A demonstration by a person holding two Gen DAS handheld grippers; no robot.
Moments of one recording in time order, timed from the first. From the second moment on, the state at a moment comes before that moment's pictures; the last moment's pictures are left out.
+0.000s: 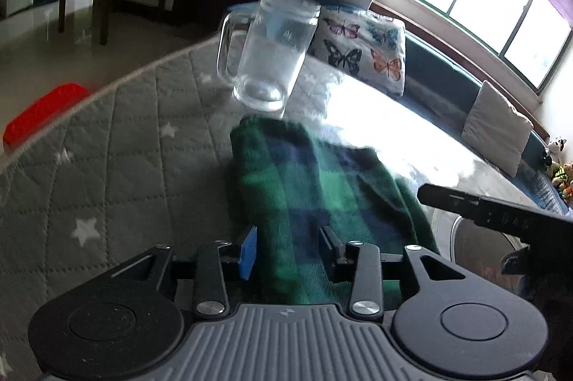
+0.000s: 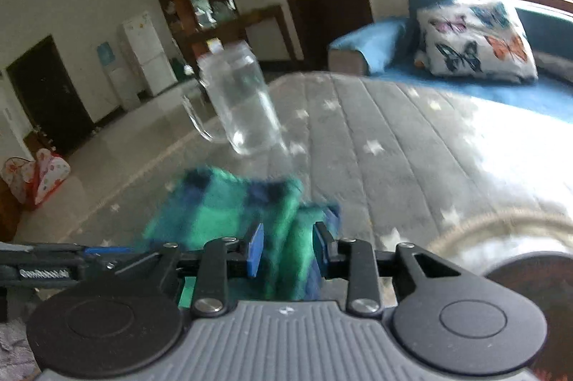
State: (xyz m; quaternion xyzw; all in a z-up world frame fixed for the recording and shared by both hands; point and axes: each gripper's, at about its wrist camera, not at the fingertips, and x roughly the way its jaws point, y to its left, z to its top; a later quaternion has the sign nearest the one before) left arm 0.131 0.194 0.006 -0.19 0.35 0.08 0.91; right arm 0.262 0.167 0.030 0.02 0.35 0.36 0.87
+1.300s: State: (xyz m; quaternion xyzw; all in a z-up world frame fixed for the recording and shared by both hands) left arm 0.209 0.196 0.004 -0.16 0.34 0.06 0.93; right arm 0.237 0.171 0.027 -0.01 0.35 0.45 0.82
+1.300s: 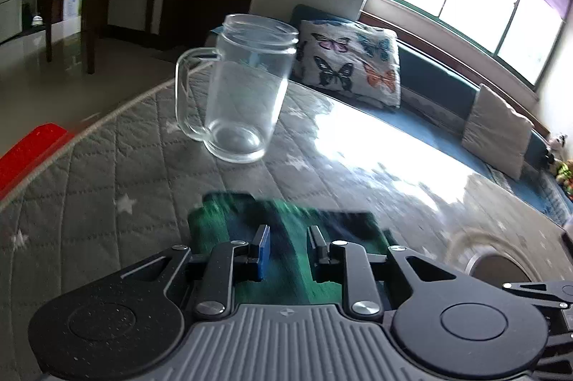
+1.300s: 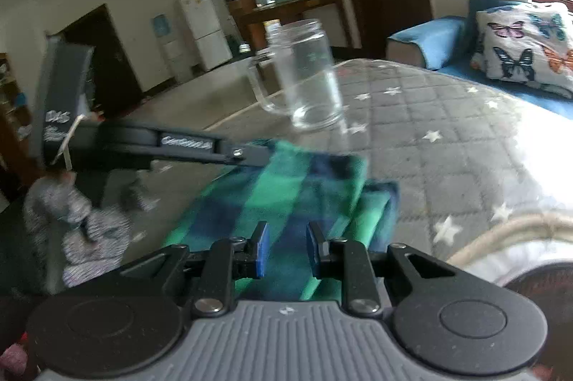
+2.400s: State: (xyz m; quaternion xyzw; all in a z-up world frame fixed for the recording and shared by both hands) left arm 0.056 0.124 0.003 -0.12 0.33 0.03 0.94; right arm 0.151 0.115 0.012 -0.03 0.35 0.39 0.85
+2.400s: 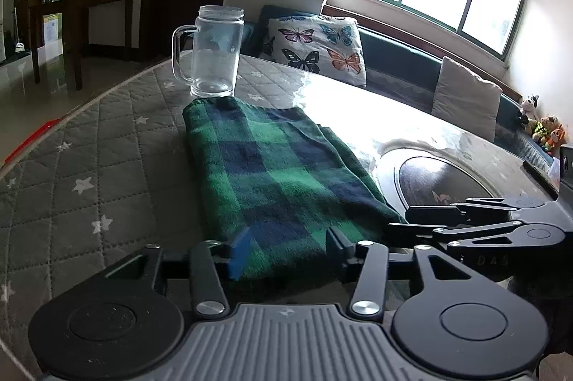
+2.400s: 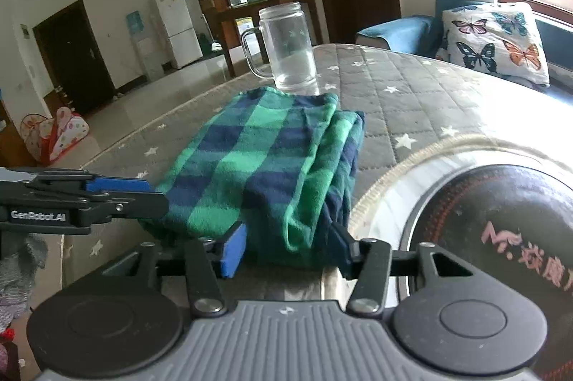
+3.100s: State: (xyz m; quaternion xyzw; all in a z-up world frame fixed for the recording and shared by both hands) left arm 0.008 0.104 0.005 -0.11 0.32 0.06 0.94; right arm 0.097 0.101 0.011 -0.07 0.35 0.35 0.87
